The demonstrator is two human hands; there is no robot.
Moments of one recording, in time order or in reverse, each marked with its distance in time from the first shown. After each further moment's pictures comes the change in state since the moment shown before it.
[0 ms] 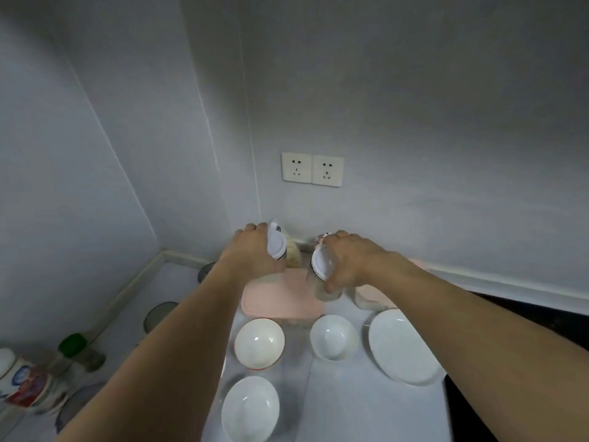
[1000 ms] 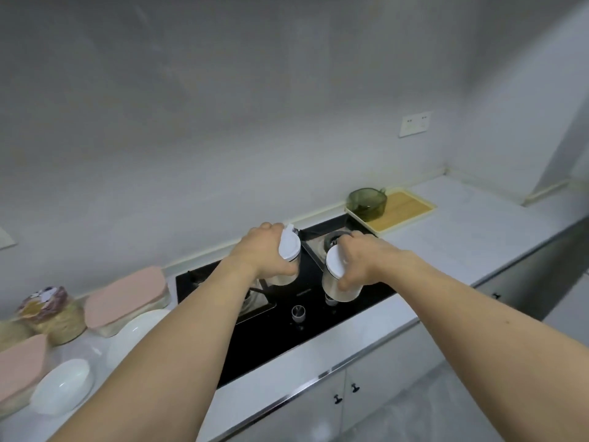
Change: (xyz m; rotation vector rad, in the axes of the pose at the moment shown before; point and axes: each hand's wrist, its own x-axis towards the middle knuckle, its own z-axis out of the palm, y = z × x) left_hand -0.247 0.562 0.138 0.014 -0.250 0.842; right_hand -0.548 0.356 0.047 0.167 0.145 0.763
